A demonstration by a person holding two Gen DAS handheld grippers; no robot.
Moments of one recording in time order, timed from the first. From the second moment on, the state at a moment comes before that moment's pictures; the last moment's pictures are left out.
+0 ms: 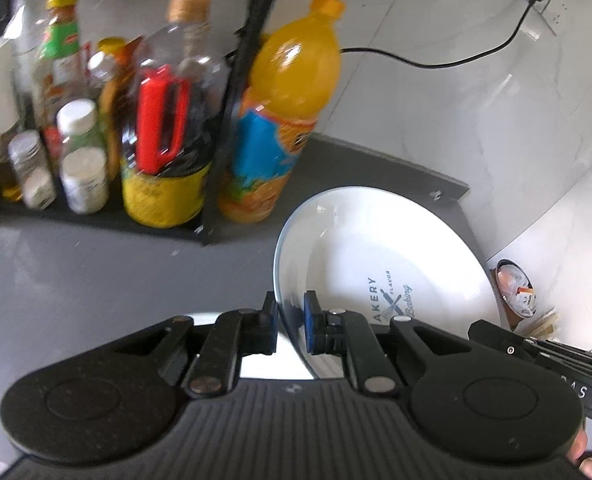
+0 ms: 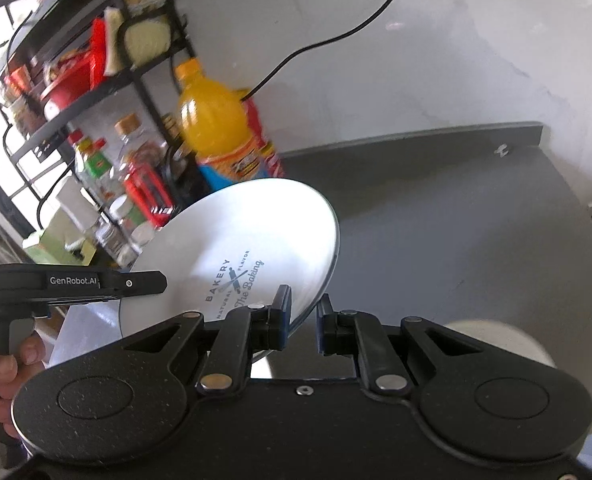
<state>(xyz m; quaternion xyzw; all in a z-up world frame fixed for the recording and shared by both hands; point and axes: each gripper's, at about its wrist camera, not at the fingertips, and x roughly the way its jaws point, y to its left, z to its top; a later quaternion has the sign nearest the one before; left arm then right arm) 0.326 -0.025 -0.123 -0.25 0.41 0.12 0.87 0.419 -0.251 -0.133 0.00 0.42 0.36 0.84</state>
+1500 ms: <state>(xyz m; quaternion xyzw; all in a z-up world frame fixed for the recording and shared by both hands) 0.245 0.022 -0.228 -0.26 0.48 0.17 0.82 0.342 -0.176 -0.226 -0.08 0.51 0.35 0.78</state>
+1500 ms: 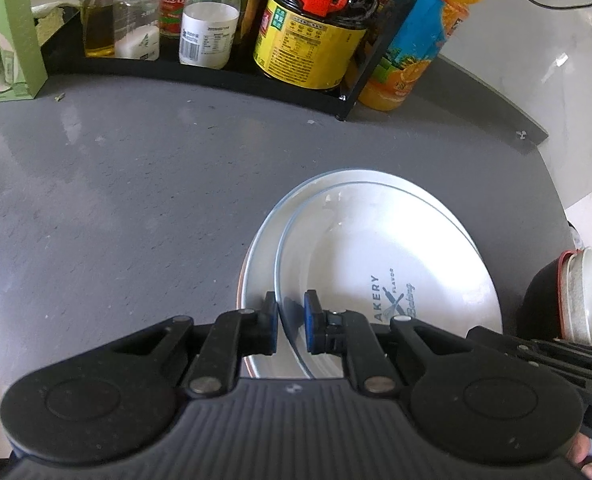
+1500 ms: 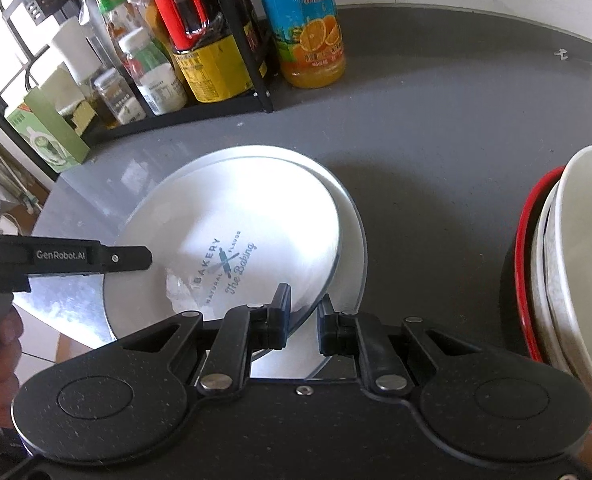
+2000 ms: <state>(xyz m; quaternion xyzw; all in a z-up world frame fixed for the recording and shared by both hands) 0.245 0.020 -0.233 -0.25 0.48 0.15 0.83 0.342 -0.165 -0.224 -0.09 0.53 0.32 0.78</state>
